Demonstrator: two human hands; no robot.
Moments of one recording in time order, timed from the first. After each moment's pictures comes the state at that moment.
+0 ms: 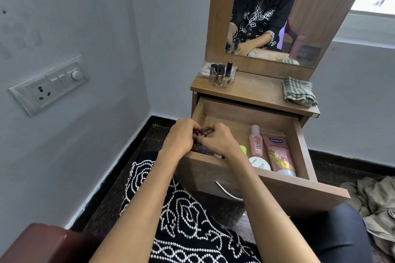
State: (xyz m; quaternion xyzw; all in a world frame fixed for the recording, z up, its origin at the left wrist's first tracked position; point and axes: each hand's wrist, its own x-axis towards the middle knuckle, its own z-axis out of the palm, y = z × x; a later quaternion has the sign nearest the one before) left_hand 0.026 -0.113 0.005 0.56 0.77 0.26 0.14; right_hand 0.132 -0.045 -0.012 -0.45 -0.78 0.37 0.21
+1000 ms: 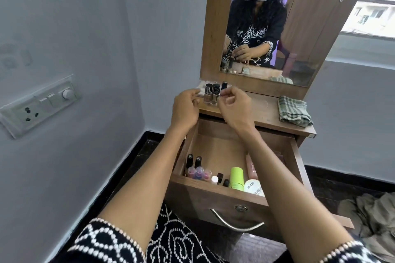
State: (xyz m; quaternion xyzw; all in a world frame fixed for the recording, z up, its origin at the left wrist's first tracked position) left_hand 0.008 -0.026 0.062 0.50 0.70 0.50 0.08; right_hand 0.129 0.033 0.064 -0.41 -0.75 0.25 0.45
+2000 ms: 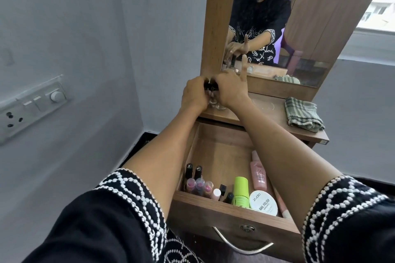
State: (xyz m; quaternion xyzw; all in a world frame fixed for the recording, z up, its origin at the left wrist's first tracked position) left_hand -0.003 0.046 0.073 0.52 0.74 0.43 0.04; right_hand 0.084 0.094 0.097 -0.43 -0.87 -0.20 0.15
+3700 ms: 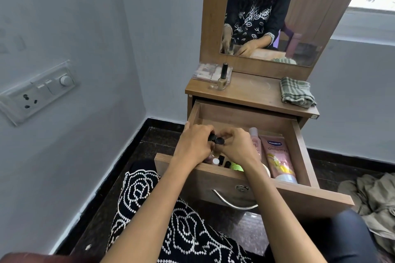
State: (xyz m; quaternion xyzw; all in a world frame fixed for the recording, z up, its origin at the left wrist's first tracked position) left_hand 0.055 -0.094 0.003 0.62 0.74 0.25 0.09; right_hand 0.173 -0.031 -0.013 -0.51 -0.77 0.31 0.24
